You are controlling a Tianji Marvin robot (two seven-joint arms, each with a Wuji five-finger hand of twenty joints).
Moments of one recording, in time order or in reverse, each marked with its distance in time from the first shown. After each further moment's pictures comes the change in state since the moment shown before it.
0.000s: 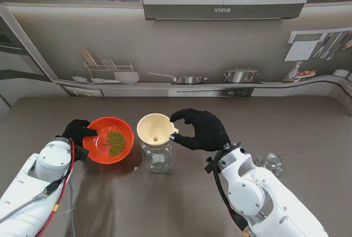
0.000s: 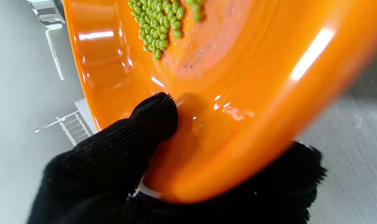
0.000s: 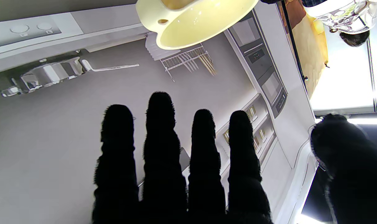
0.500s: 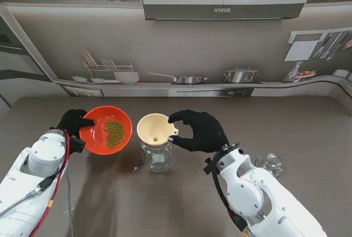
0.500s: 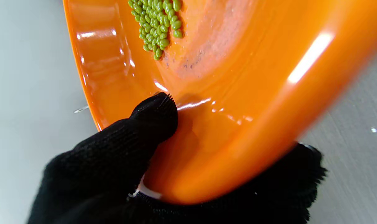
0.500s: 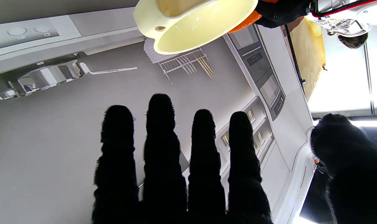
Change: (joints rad) left arm 0.009 0.008 -0.042 -0.091 -0.025 -0.004 -0.022; right arm 0.004 0.000 -0.012 0.008 -0.008 -0.004 -0.002; left_hand 0.000 0.000 0.000 0.000 0.000 0.000 0.000 0.000 0.000 0.000 0.000 0.000 0.000 0.004 0.000 0.000 0.000 0.002 -0.005 0.013; right_hand 0.000 0.000 0.000 0.000 -0.012 0.000 -0.008 0.000 -0.001 0.000 0.000 0.000 -0.017 0.000 -0.008 0.000 -0.010 0.000 0.000 0.000
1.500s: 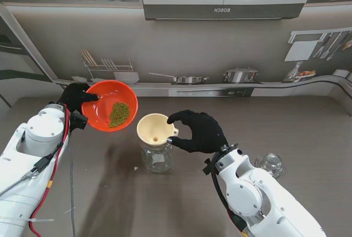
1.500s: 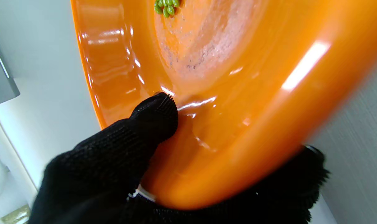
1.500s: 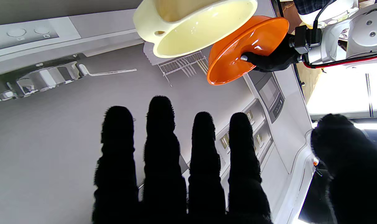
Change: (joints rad) left arm -0.094 0.008 0.016 -0.113 -0.043 0.074 -0.042; right arm 0.004 0.000 -0.007 0.005 -0.008 0.000 -0.001; left_hand 0.000 0.000 0.000 0.000 0.003 0.011 -0.001 0.000 0.006 0.011 -0.002 0.000 0.000 0.016 0.000 0.000 0.001 0.023 -0.001 0.015; right_hand 0.000 0.000 0.000 0.000 -0.012 0.000 -0.001 0.000 -0.036 0.000 0.002 -0.001 -0.025 0.000 -0.005 0.000 -0.012 0.000 -0.001 0.000
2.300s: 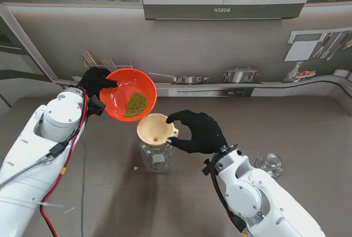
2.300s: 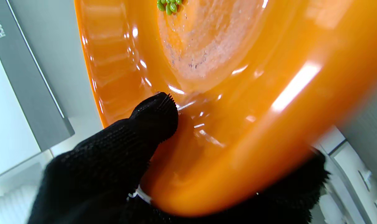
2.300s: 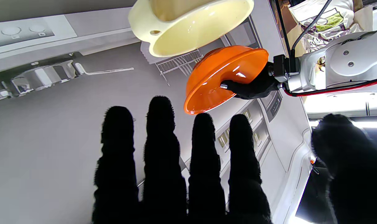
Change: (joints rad) left arm -0.128 -0.002 0.151 0.007 0.003 -0.001 0.003; right arm 0.000 0.000 -0.006 0.004 -0.003 -0.010 -0.015; left_hand 0.000 0.000 0.000 0.000 0.012 0.004 -0.016 0.000 0.005 0.004 0.000 0.000 0.000 0.009 0.000 0.000 0.001 0.012 0.000 0.012; right_hand 0.000 0.000 -0.004 0.000 -0.024 0.000 -0.001 0.000 -0.013 0.000 0.000 0.000 0.000 0.000 -0.004 -0.003 -0.002 0.000 -0.002 0.000
